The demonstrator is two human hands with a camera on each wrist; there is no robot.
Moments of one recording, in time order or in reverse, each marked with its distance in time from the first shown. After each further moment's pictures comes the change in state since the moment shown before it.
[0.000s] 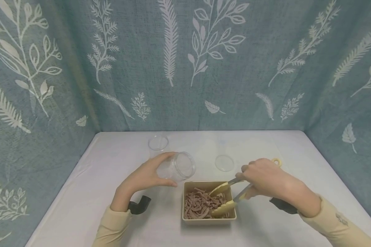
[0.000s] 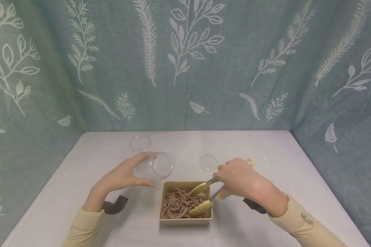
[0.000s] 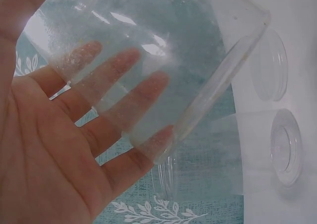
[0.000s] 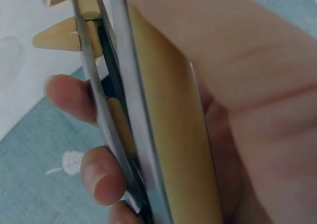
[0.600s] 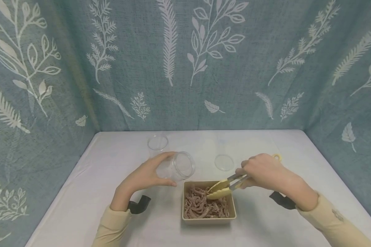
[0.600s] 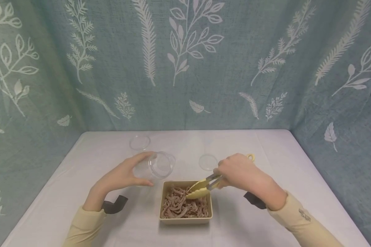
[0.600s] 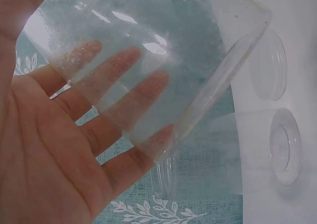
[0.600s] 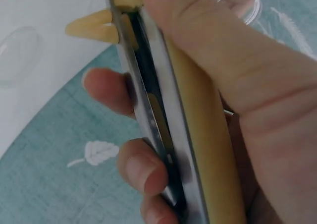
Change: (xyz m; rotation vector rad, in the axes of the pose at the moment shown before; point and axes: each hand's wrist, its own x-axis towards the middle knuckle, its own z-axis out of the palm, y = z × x) left_hand 0.000 -0.002 -0.001 -0.006 -0.013 -0.013; right_hand 0.004 0.013 0.009 -0.003 0.092 -0.025
